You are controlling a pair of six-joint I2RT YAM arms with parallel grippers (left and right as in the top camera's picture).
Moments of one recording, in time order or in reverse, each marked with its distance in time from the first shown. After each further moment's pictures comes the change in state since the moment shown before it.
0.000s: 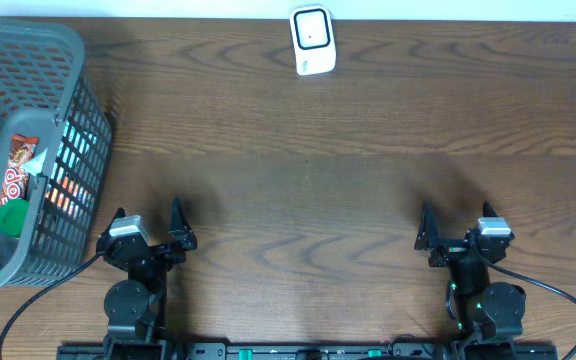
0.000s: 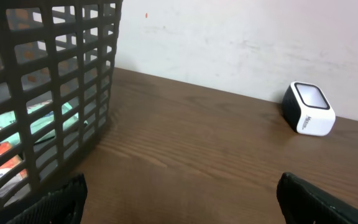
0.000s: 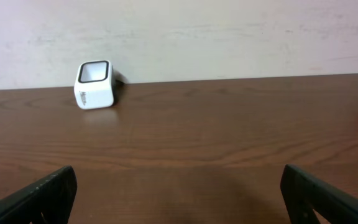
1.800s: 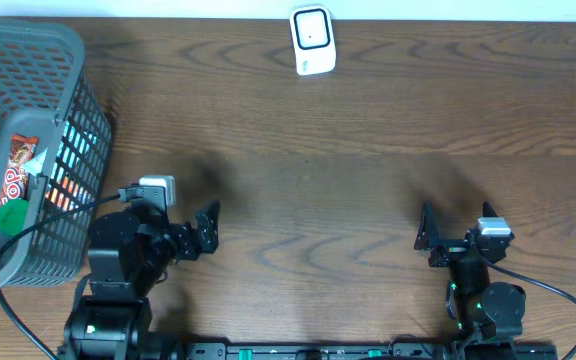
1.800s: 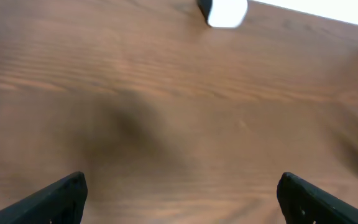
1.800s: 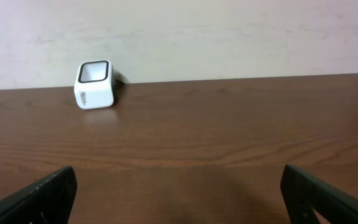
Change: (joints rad) left arm 0.000 0.578 0.544 -0.463 0.442 0.003; right arm 0.000 0.000 0.000 0.000 0.000 0.000
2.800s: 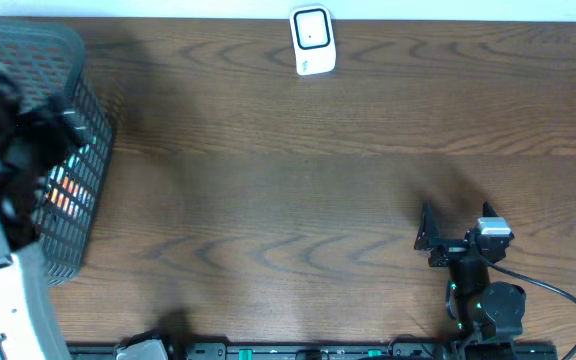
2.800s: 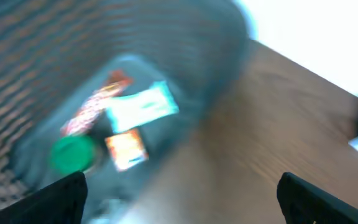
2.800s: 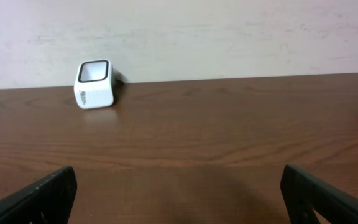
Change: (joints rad) left arm 0.378 0.654 1.127 -0.639 -0.385 -0.069; right arm 0.000 0.002 0.000 0.000 0.000 0.000
